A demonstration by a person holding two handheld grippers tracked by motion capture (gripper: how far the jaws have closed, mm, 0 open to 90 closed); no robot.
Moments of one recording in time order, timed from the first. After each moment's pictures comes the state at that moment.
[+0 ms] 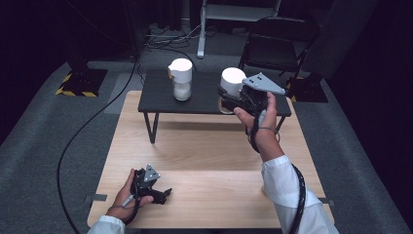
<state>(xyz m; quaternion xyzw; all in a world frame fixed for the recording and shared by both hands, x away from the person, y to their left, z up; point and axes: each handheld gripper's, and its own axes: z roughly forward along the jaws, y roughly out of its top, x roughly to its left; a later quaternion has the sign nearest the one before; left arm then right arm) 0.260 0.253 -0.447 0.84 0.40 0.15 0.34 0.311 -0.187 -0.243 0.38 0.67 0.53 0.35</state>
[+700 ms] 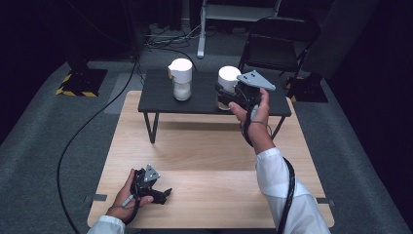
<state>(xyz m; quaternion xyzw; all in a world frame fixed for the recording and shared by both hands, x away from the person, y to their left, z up) 0.260 0.253 -0.447 0.84 0.40 0.15 0.34 0.338 -0.175 -0.259 0.39 0.67 0.53 0.35</state>
